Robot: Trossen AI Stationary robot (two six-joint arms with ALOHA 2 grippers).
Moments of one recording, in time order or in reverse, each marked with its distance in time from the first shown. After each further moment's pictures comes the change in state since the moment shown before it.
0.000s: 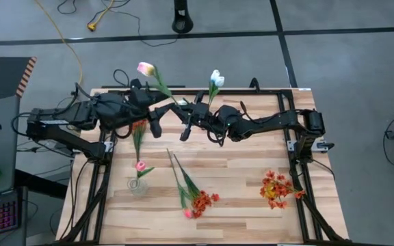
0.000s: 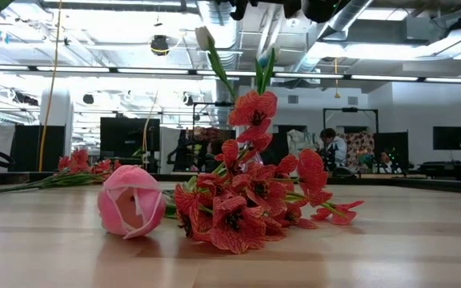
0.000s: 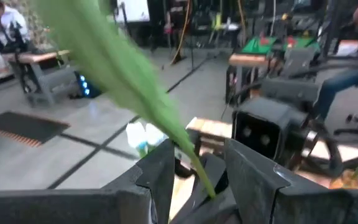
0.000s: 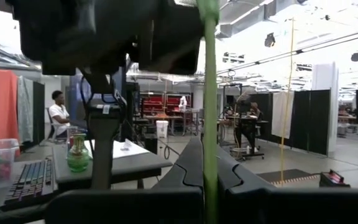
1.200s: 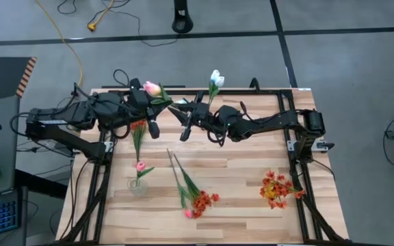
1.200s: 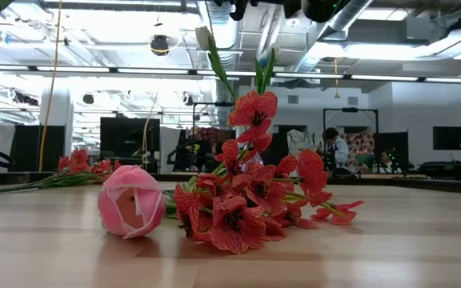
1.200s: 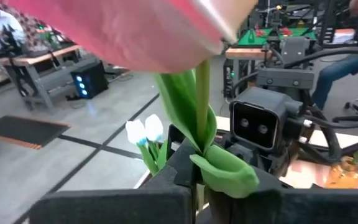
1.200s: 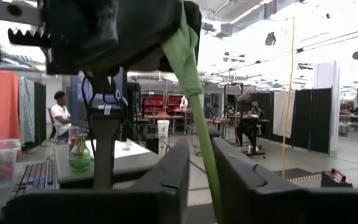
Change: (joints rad) left arm 0.000 -0.020 0.000 -0.046 0.027 0.028; right arm 0.008 0.000 0.000 -0.014 -0.002 0.009
